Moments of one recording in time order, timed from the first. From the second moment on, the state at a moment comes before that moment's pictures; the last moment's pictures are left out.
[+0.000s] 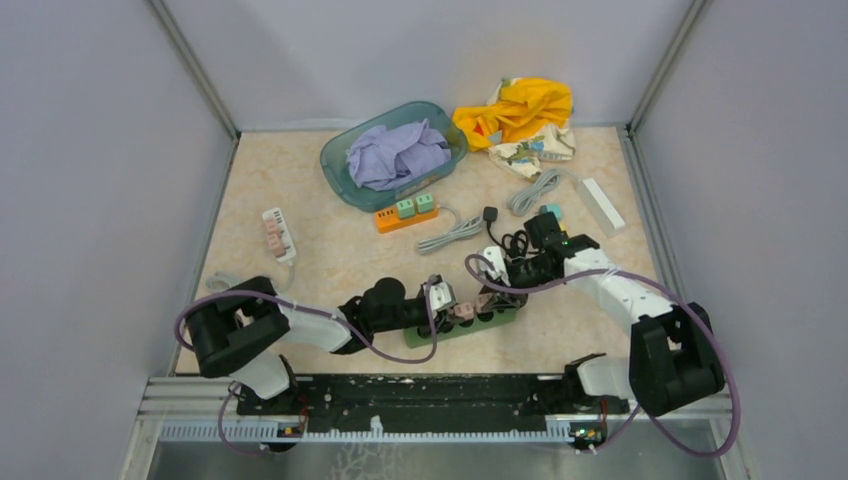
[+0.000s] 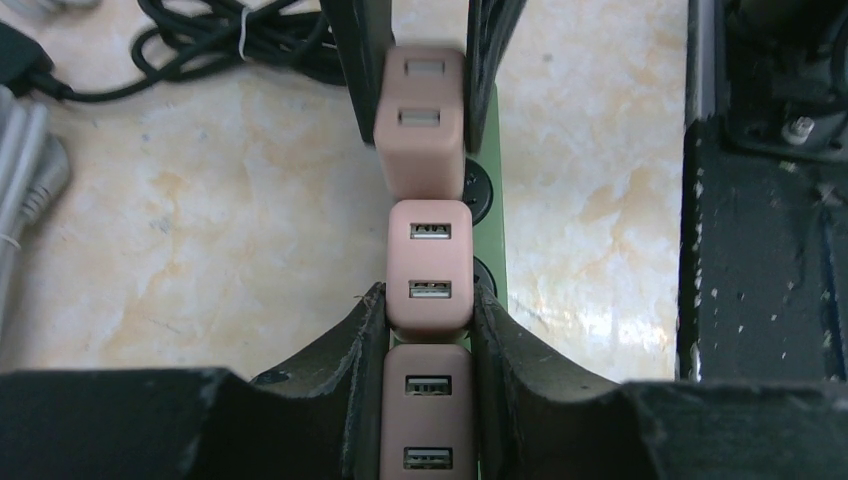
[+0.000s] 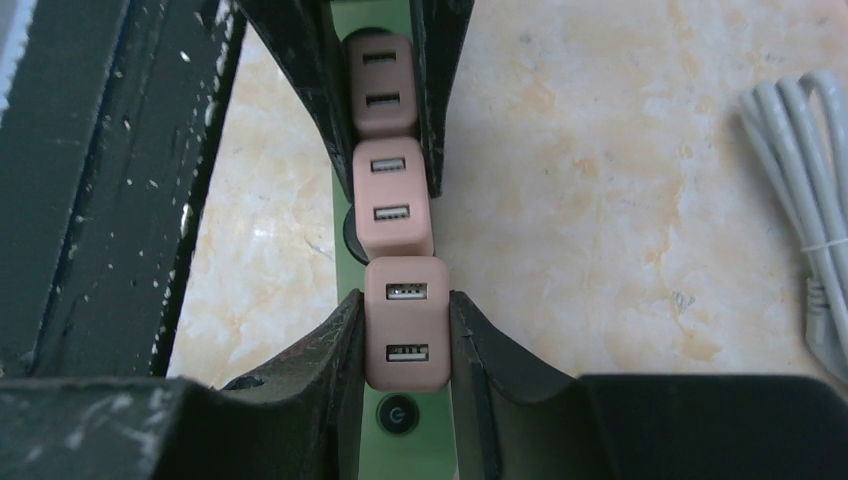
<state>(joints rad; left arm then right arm) -1.07 1.57 0.43 0.90 0.22 0.09 0.34 1.28 0.75 -0.73 -0.96 -1.23</state>
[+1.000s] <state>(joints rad) -1.07 1.59 0.43 0.86 0.21 0.05 0.09 1.14 0.84 -0.62 -1.07 -0.96</state>
